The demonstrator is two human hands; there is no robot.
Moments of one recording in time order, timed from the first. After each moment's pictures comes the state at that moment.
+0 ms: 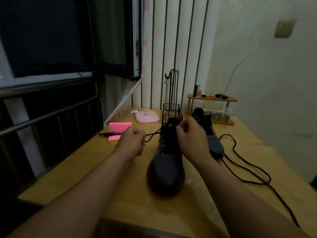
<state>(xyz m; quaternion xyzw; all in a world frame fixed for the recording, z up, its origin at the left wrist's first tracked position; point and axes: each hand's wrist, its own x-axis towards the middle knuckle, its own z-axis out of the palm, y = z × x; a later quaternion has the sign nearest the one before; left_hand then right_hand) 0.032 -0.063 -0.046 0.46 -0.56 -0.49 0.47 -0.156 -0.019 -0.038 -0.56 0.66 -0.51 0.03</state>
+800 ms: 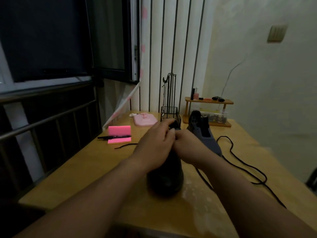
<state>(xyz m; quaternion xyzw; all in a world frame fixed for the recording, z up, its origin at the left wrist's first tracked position) -0.006 -0.024 -0.023 0.35 -0.82 -0.24 0.39 -0.142 0.014 -0.006 -0.65 0.63 -0.35 0.23</state>
